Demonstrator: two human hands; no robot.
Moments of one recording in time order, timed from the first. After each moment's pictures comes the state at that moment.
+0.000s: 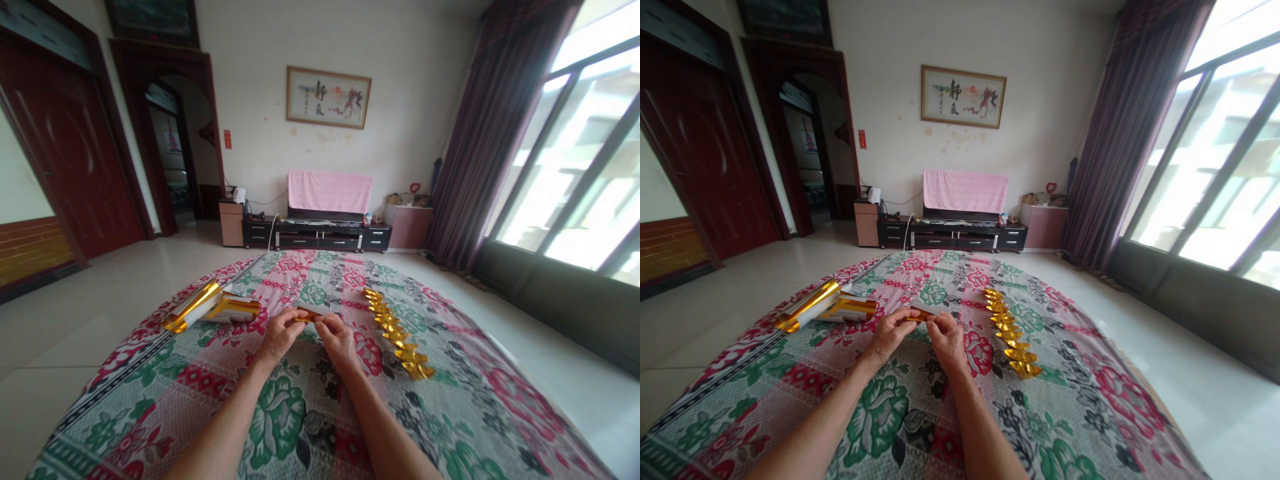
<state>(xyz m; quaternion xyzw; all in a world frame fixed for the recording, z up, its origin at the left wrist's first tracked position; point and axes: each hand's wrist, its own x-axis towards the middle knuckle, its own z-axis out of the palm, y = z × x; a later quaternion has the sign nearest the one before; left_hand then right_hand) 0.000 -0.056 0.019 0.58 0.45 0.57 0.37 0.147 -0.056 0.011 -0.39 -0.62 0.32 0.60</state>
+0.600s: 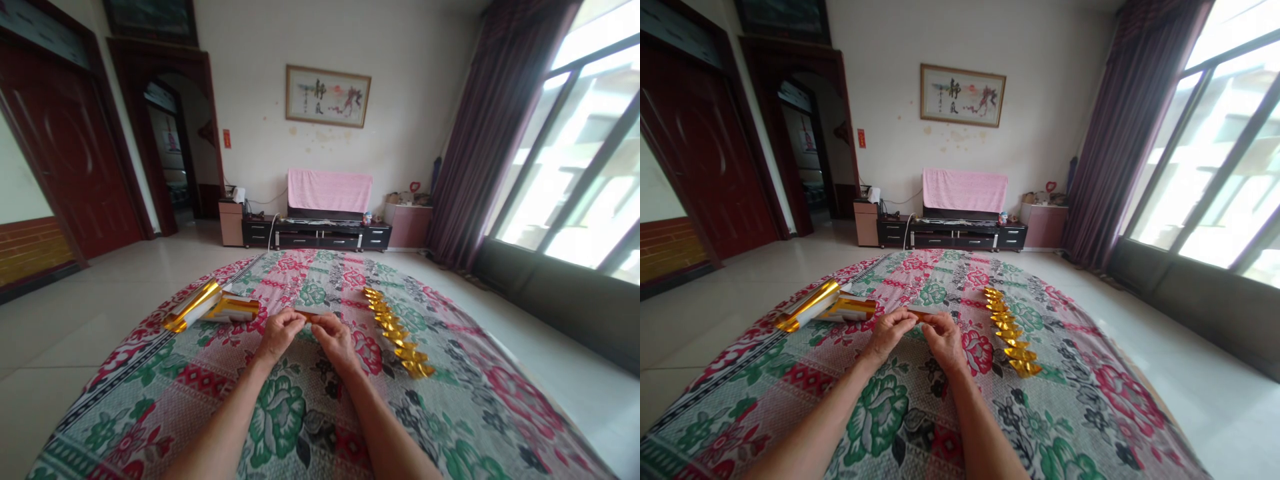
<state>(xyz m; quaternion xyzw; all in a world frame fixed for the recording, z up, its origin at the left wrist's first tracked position) -0.002 -0.059 0.023 0.60 0.45 0.57 0.34 0.146 -0.060 0.014 -0.38 -0.63 0.34 0.58</state>
